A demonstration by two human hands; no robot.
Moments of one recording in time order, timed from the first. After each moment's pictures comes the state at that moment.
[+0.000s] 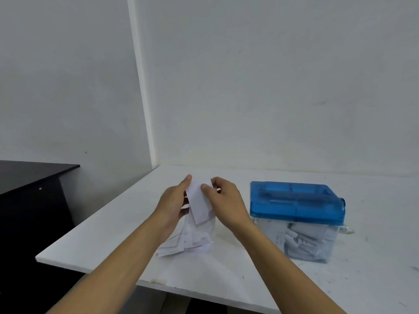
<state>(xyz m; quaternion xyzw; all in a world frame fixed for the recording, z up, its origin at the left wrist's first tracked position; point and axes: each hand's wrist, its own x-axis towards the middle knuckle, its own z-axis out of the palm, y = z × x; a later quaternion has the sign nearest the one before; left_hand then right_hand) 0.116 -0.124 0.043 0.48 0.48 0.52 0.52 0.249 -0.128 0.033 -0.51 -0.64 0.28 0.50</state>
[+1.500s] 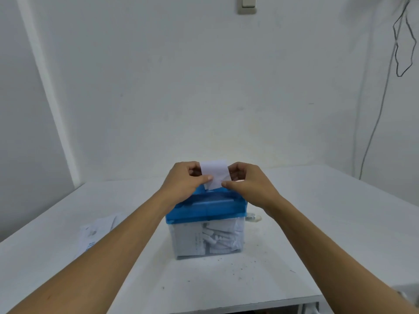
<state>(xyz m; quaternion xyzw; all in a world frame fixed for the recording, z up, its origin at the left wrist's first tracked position) 0.295 -0.106 0.082 0.76 0.39 0.40 0.32 0.466 -0.187 0.073 -0.61 -0.60 0.17 0.49</state>
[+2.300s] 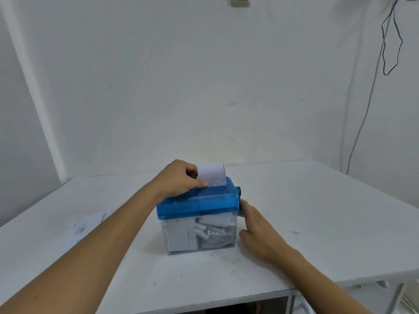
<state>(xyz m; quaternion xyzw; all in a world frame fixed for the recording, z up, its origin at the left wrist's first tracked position) 0.291 -0.102 0.090 0.83 0.41 0.25 0.28 0.487 -0.220 -0.032 -0.64 -0.67 0.14 0.35</state>
